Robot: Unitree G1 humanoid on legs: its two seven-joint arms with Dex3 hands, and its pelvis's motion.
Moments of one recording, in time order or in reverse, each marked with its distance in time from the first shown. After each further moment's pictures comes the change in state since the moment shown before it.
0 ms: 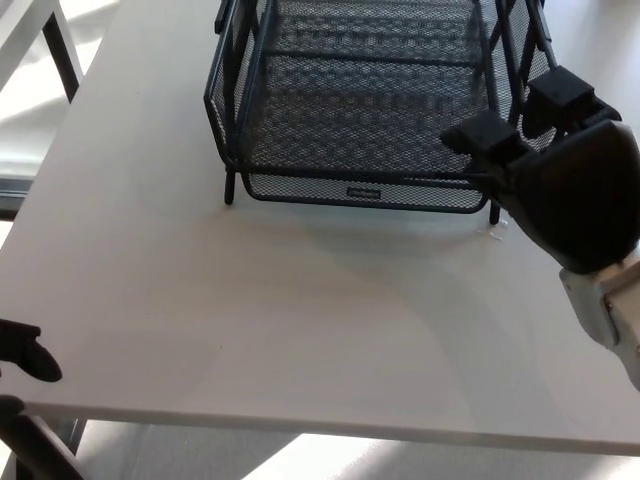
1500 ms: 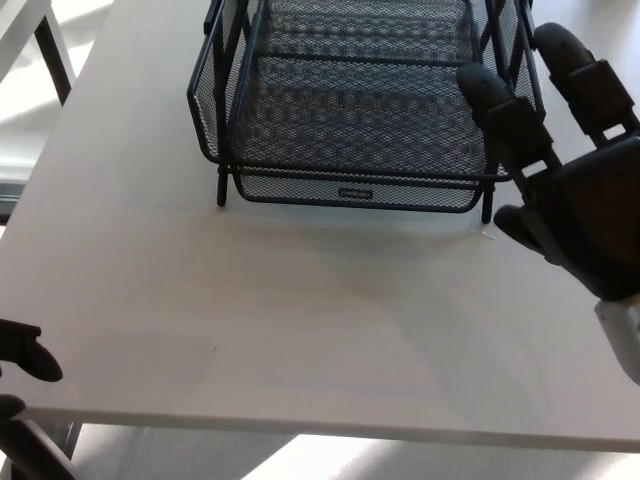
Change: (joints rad) left_arm 0.003 -0.001 0.005 -0.001 0.000 -0.011 0.001; right_arm 0.294 -0.087 -0.193 -0.499 -0.003 0.115 0.512
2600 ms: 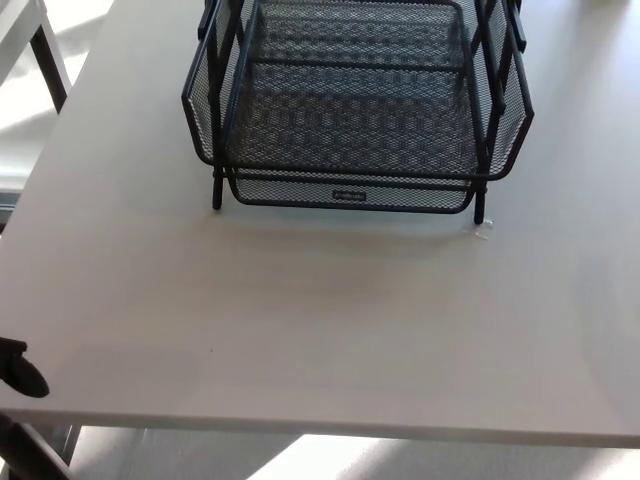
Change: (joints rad) left_arm 0.038 0.000 0.023 0.026 0.000 -0.019 0.002; right_arm 0.727 -0.105 -0.845 -0.064 0.223 -0.058 0.116
